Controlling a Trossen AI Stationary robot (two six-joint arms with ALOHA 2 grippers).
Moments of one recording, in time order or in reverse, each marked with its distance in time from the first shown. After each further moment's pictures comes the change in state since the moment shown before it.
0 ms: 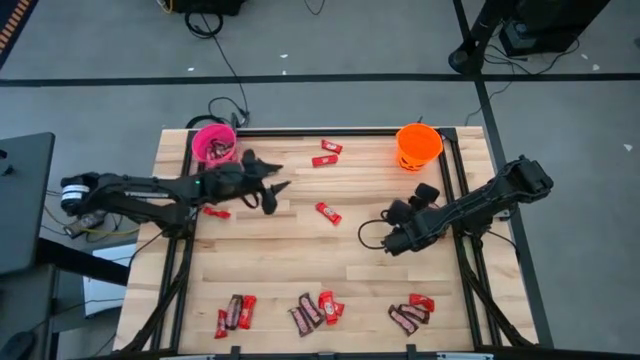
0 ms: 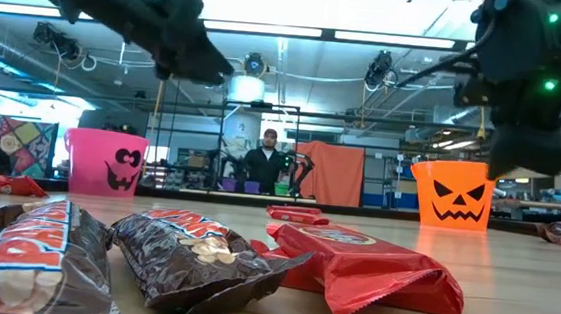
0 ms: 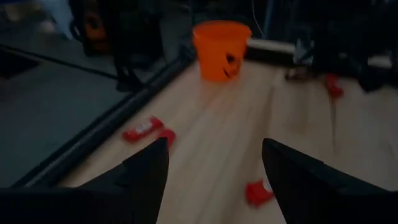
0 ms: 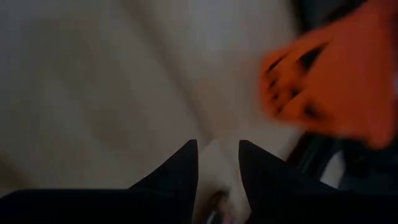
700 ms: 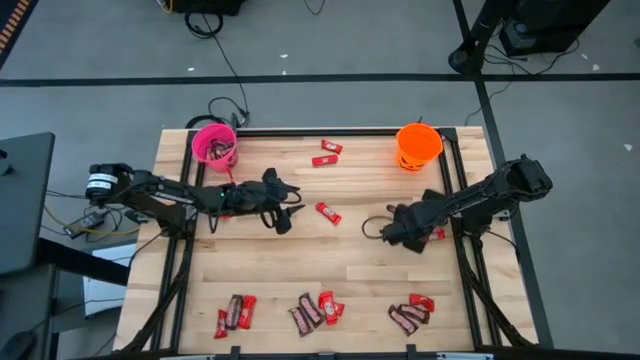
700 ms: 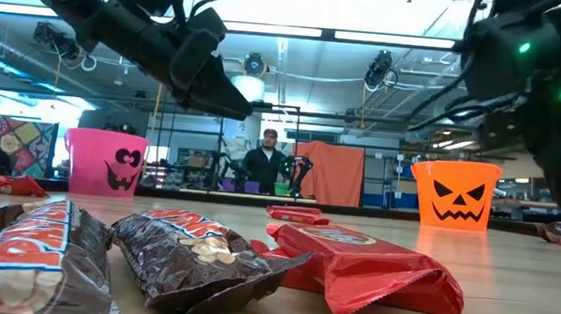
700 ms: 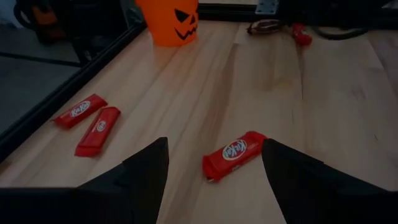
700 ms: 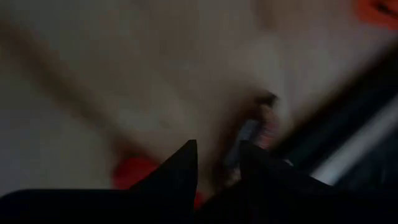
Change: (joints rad) left arm -0.103 0.273 0.000 0.180 0.019 0.026; right arm -0.105 0.000 -0.023 -0.076 -0.406 -0.101
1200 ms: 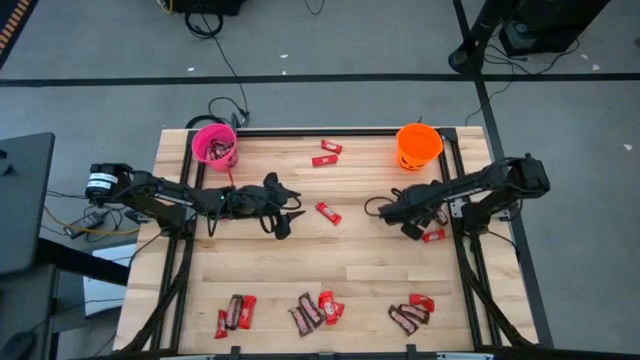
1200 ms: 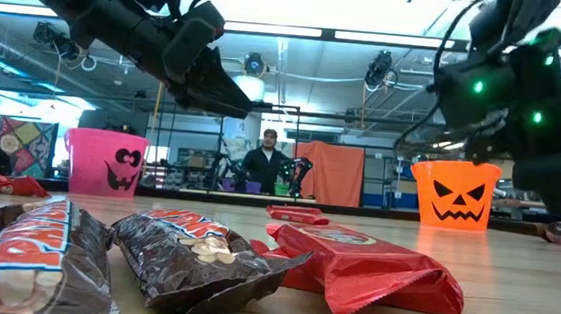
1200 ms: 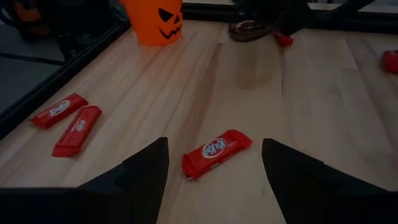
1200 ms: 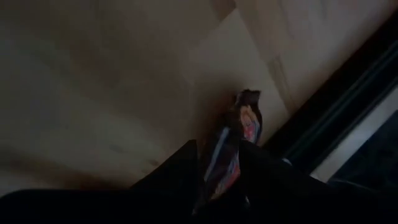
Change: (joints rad) left arm -0.045 0.000 0.000 -0.003 0.007 -0.033; right arm -0.223 0.000 -0.075 0.062 -0.010 -0.044
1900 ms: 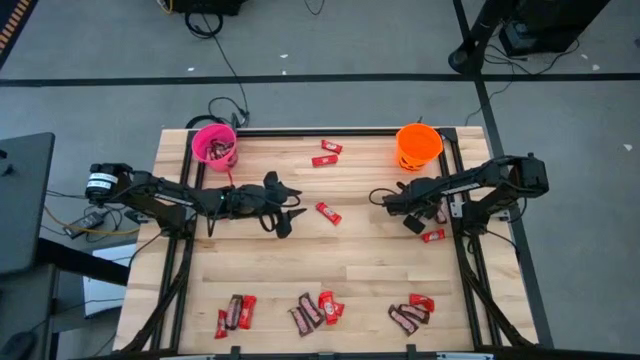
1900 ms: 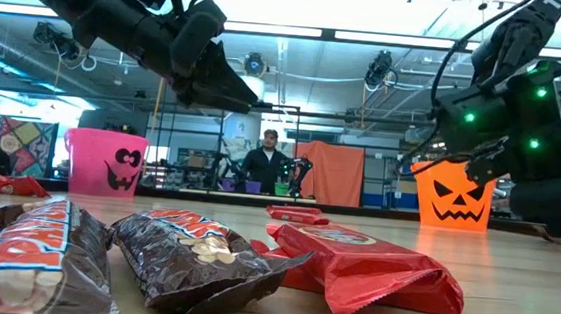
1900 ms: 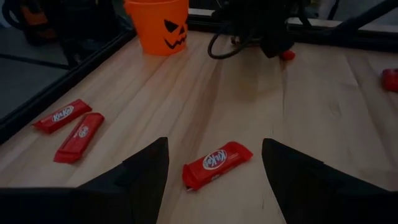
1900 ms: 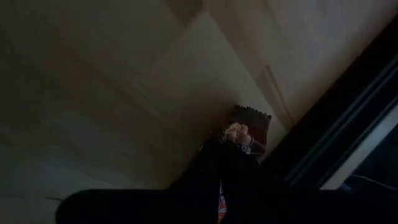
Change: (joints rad) left arm 0.000 0.000 0.001 0.038 -0.012 -0.029; right arm -0.130 -0.001 -0.102 0.138 0.035 -0.075
